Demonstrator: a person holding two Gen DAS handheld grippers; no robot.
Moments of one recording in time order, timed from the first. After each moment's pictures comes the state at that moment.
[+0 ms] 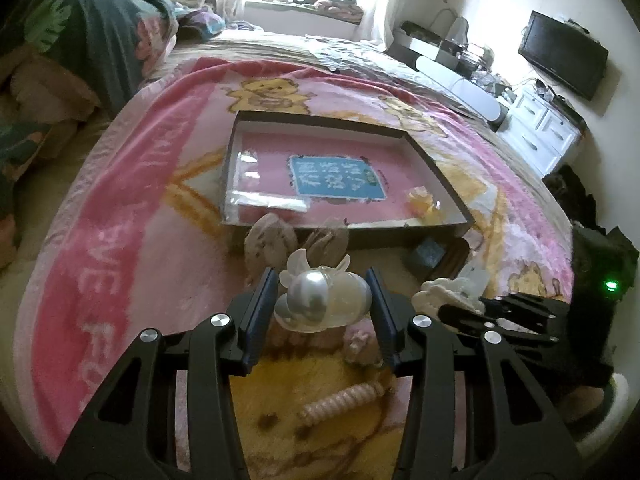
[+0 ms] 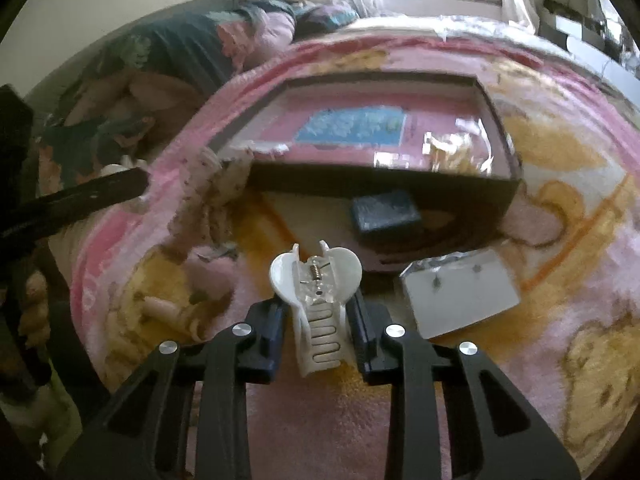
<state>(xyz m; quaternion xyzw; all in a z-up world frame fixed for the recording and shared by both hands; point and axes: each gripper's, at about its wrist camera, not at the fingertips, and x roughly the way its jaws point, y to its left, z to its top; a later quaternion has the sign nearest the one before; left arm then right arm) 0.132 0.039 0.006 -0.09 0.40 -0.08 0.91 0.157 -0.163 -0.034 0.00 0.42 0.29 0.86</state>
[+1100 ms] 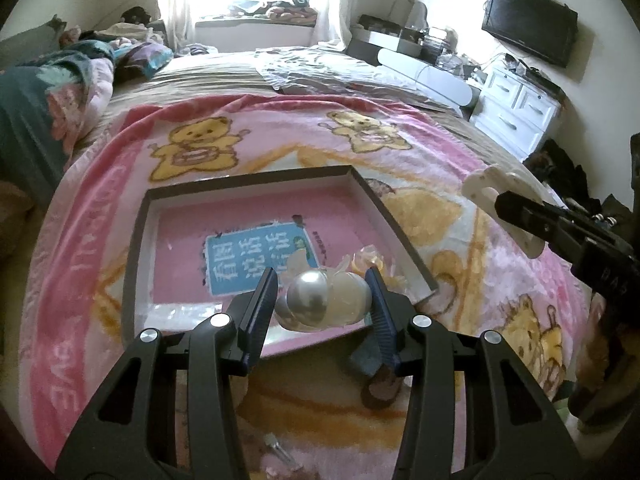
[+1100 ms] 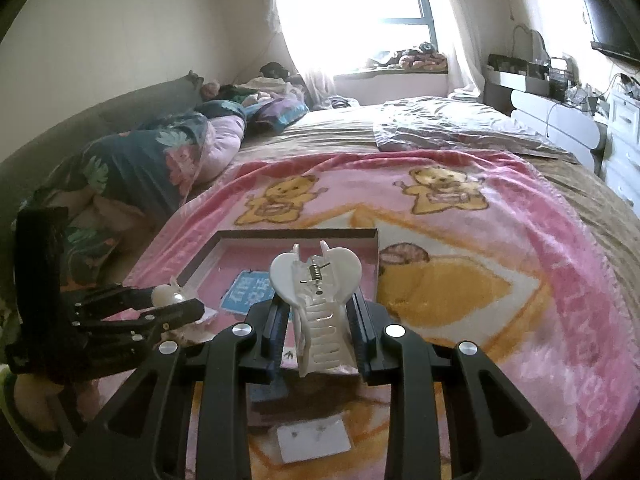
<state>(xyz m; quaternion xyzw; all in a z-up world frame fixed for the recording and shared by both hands) 0.224 -0.046 0.037 -0.03 0.38 -0.13 0.92 0.229 -0.237 0.070 0.03 0.30 0.21 0.93</state>
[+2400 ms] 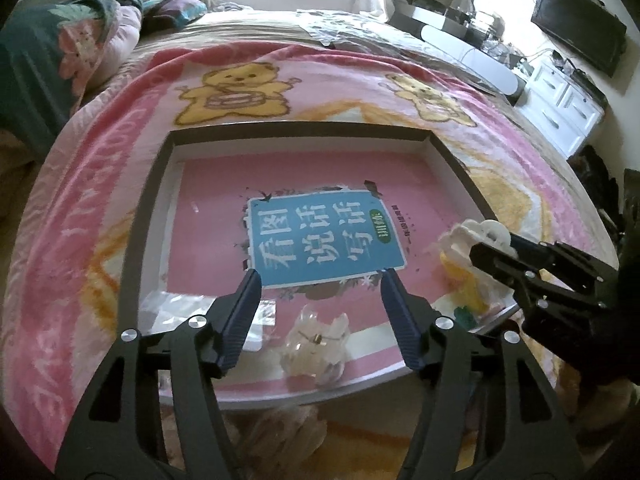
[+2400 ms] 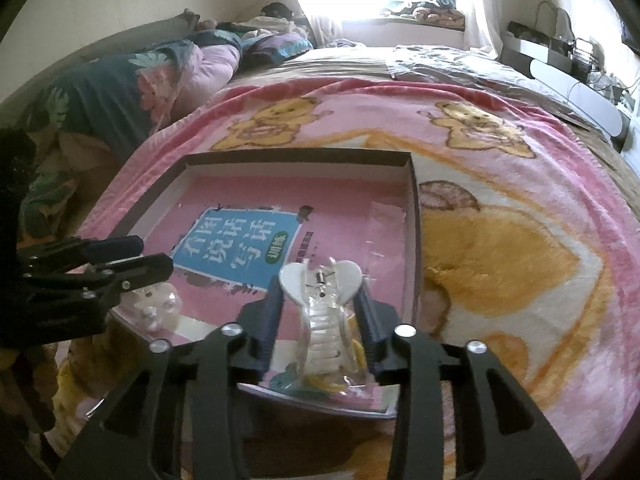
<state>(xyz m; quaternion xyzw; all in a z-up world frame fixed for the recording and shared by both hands) 0.269 -0.003 -0.023 -0.06 0.44 -0.07 0.89 0.294 -0.183 -0.027 -0.02 0.39 0.21 0.89</state>
